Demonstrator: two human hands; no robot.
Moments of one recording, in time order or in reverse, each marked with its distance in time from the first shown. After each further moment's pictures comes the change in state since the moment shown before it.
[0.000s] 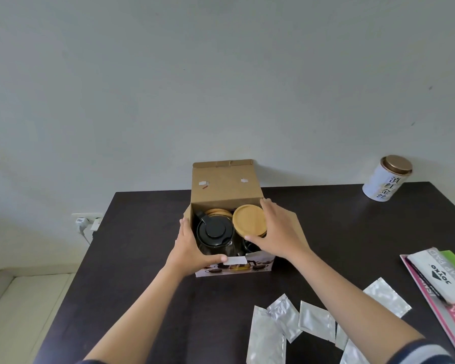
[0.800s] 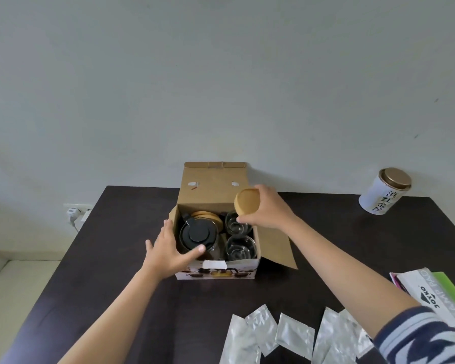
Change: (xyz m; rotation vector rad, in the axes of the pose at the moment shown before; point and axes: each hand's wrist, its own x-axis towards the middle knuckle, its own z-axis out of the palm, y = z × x) left_hand 0.008 -0.006 0.003 0.157 0.131 -0.048; right_hand 0.057 0.008 -0.057 0.109 -0.189 0.123
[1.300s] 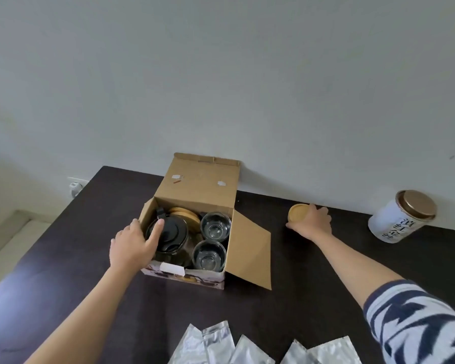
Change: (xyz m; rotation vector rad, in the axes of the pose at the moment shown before) left_hand 0.002 0.028 0.020 0.208 0.382 -0.338; right_hand 0.083 0.191 -0.017 -0.111 0.088 0.404
